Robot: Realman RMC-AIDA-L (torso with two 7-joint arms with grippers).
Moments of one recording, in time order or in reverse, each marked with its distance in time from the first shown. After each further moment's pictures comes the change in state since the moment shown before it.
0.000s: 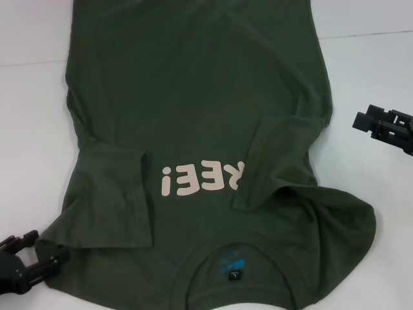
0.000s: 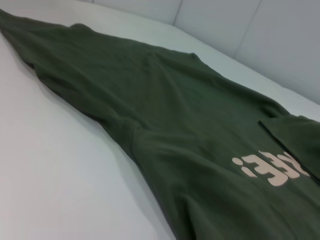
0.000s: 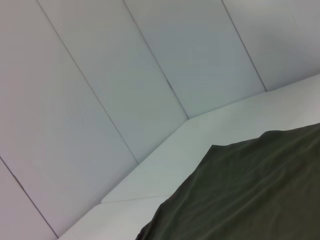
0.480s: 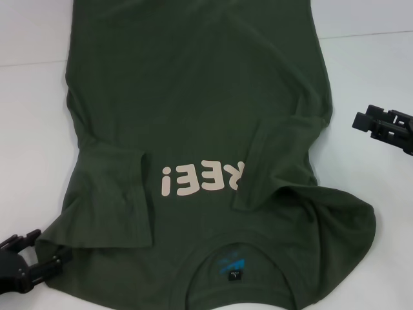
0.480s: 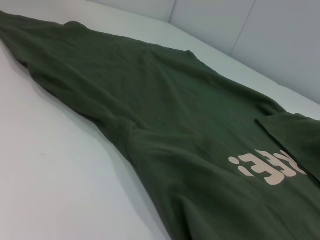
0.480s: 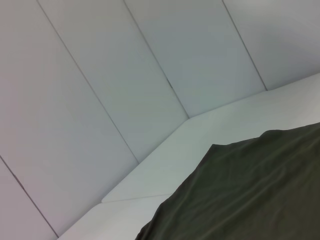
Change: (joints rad) left arm -0.008 -0.002 0.001 0.000 0.009 0.001 0.000; right arm 0.002 -0.002 -0.002 0.003 -0.001 0.001 0.000
